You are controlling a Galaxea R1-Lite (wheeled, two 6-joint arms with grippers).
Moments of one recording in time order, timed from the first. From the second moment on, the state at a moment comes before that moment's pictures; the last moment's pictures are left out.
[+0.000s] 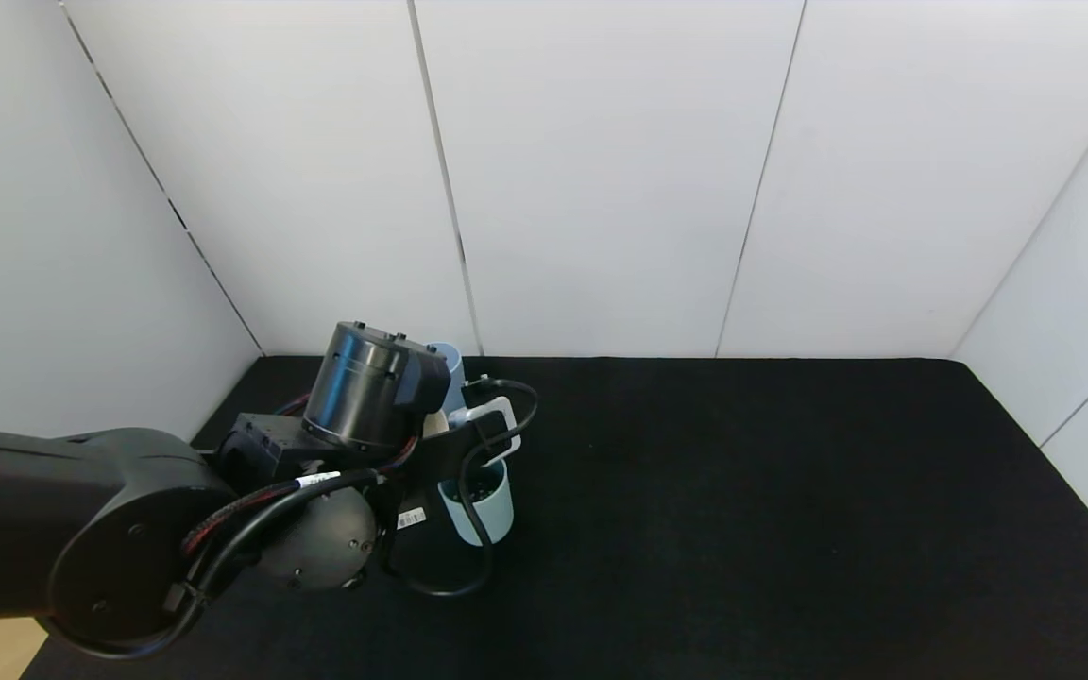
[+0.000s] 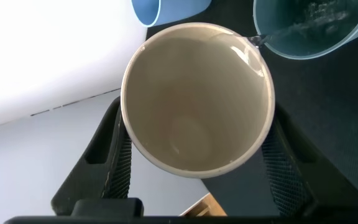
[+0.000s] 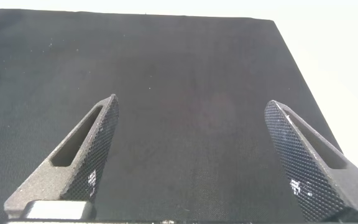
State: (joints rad) left arm -0.63 1.72 -0.94 -0.16 0.73 0.92; right arm 0.01 0.00 -0.01 0.00 0.01 0.02
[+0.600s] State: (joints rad) left arm -0.60 1.69 -0.89 -0.18 0.57 0.68; right arm 0.01 0.00 -0.01 0.00 0.01 0.01
